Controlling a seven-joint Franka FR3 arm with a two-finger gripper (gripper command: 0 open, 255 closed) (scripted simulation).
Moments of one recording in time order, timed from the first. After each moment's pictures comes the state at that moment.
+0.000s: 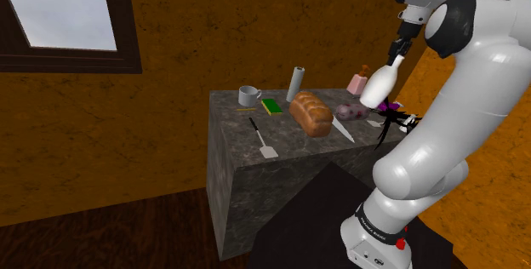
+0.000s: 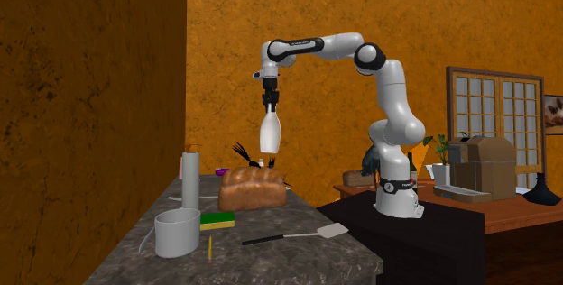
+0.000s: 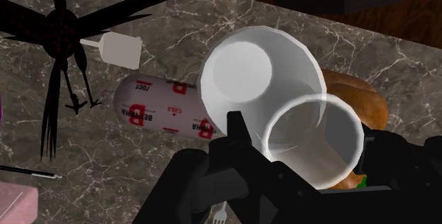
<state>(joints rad) -0.47 0.07 -0.65 -1.55 0.01 1.59 -0.93</state>
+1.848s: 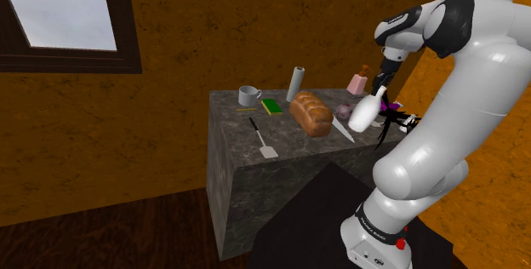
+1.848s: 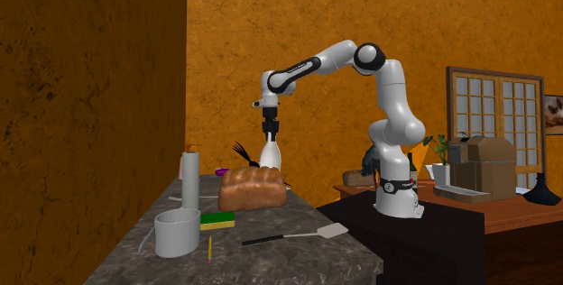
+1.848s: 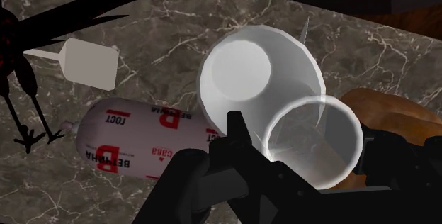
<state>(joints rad) -0.47 0.08 -0.64 -1.92 0.02 1.97 -0.93</state>
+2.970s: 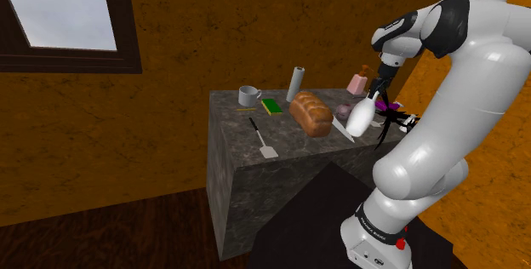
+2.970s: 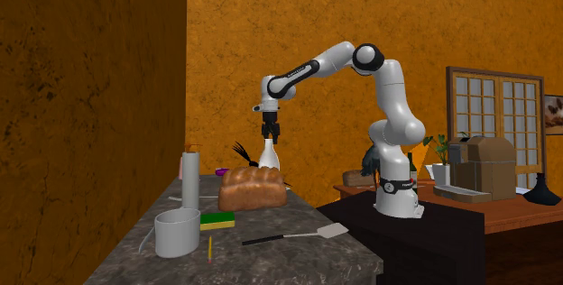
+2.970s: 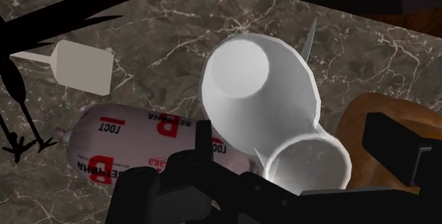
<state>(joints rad) -0.47 0.10 -0.64 -1.96 0.03 2.03 -0.94</state>
